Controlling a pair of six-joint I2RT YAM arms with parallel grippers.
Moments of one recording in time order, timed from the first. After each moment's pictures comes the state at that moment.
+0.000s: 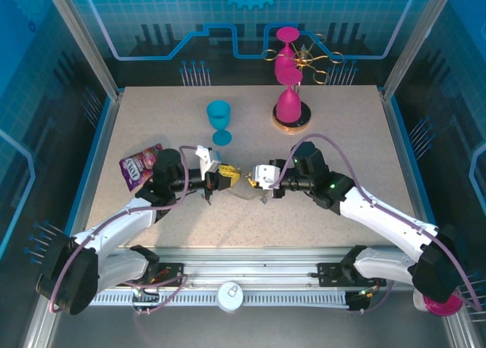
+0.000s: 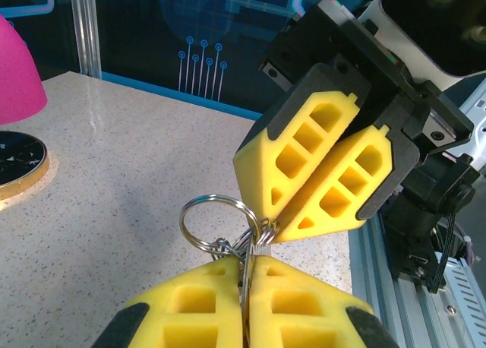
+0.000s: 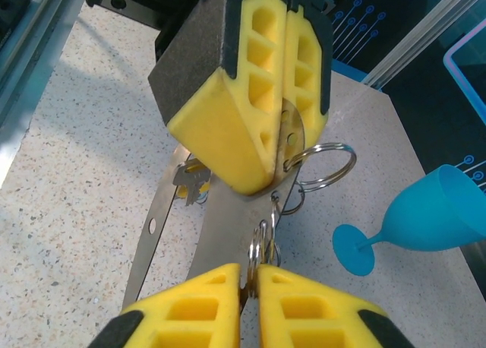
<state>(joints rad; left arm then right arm) -0.42 1.11 0.54 0.39 0.87 -0.03 0.71 1.15 0.83 -0.16 -0.45 -0.77</state>
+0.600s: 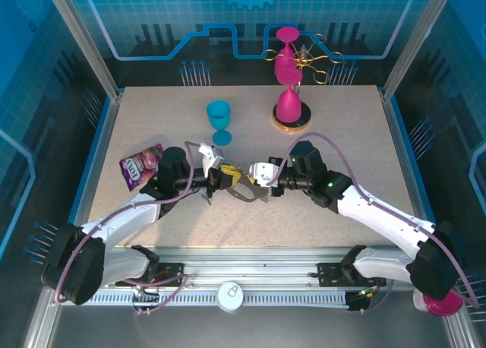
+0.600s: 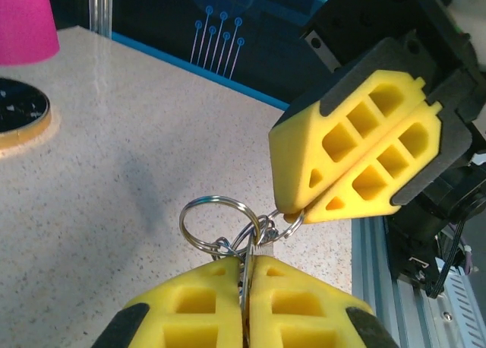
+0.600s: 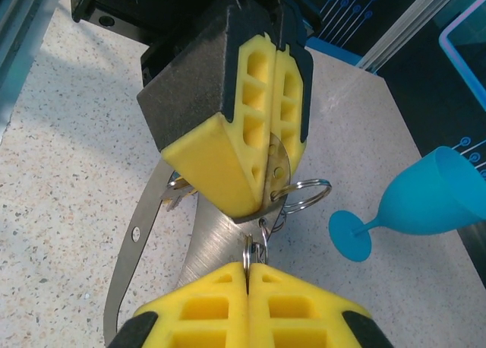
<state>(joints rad) -0.41 1.20 0.55 0.37 0.84 -0.10 0.71 1.18 0.84 -0.16 -0.41 -0.75</state>
